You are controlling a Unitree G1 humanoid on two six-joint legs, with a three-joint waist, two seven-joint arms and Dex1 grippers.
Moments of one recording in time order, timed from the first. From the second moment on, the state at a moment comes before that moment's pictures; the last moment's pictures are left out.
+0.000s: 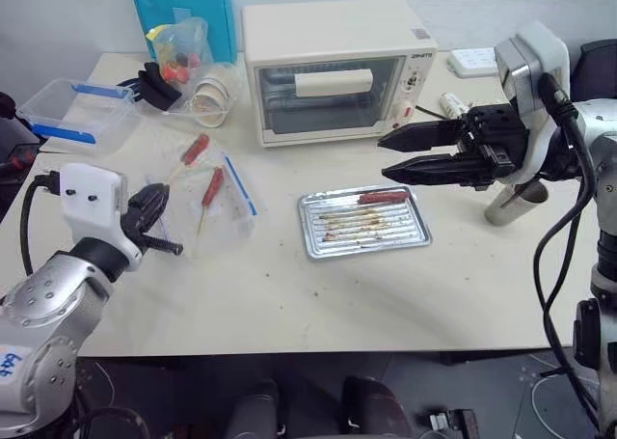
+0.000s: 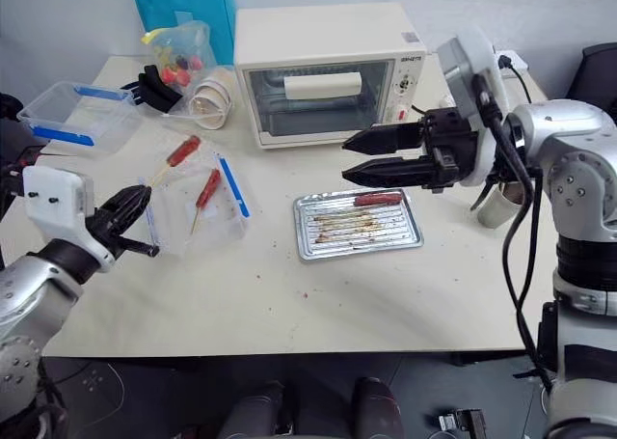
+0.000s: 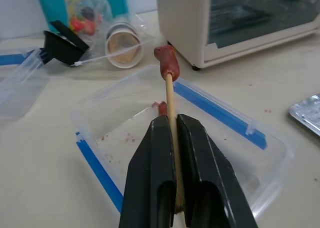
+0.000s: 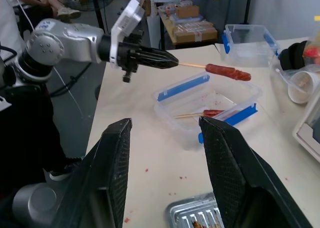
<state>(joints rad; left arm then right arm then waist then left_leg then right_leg) -0.17 0.54 0.43 -0.76 -0.57 0.96 0.04 -0.95 -0.82 -0.07 -0.14 0.80 0.91 1.27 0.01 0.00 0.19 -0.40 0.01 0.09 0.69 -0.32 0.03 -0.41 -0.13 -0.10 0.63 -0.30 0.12</state>
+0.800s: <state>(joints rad) -0.27 0.33 0.29 -0.65 -0.35 1.06 0.18 -0.95 -0.82 -0.09 -0.20 0.89 0.94 1.17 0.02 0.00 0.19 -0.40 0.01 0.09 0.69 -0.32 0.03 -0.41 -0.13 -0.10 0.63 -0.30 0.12</state>
